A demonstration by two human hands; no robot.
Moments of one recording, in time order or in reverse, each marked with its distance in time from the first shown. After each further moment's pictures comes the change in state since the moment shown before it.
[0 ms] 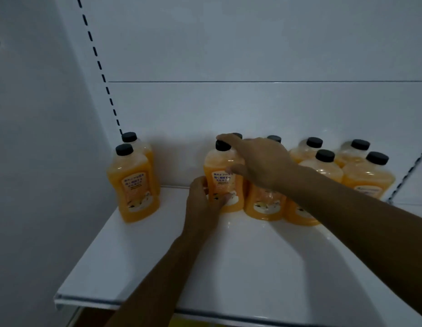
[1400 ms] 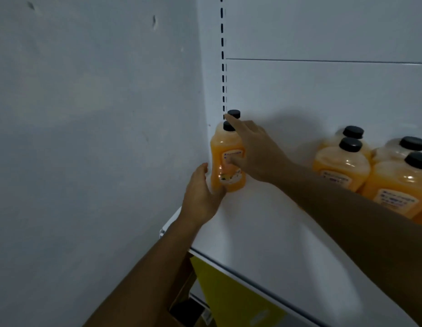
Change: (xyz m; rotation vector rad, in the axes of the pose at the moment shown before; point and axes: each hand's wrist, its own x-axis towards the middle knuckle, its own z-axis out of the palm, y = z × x) left_hand -0.035 -0.019 -0.158 0.441 0.308 -0.212; right_hand 0.077 -0.138 0.066 0.532 -0.014 -0.279
